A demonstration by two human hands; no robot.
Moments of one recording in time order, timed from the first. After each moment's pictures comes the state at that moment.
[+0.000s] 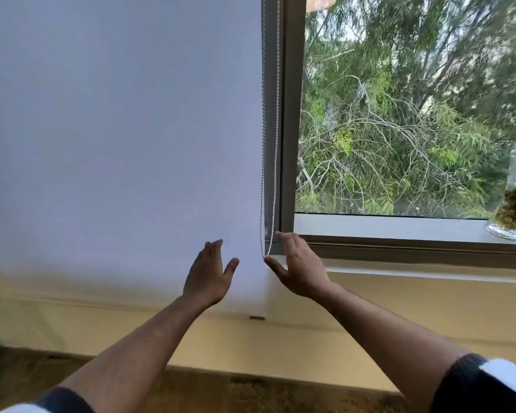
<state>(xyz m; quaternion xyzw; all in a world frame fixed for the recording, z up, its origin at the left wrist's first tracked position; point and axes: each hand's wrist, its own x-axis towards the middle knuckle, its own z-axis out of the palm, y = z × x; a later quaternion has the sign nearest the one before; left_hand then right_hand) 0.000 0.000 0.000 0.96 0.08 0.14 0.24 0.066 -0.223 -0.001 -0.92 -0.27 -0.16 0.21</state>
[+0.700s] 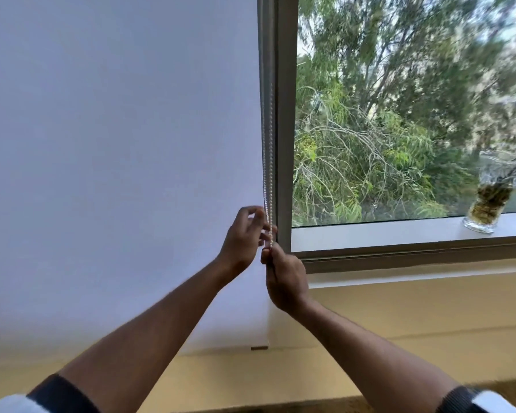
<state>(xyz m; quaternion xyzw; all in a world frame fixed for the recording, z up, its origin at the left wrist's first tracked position) 0.078 -0.029 0.107 0.77 -0.11 0.11 0.63 0.086 -0.146 0.008 -0.83 -0.20 -0.34 0.40</state>
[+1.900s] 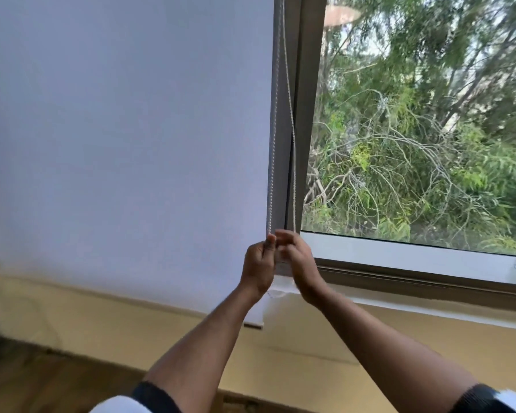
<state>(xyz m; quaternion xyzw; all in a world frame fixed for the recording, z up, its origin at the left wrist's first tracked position) 0.081 -0.101 0.029 0.76 0.03 0.22 0.61 0.108 -0.209 0.041 -0.69 -0.19 0.02 0.69</state>
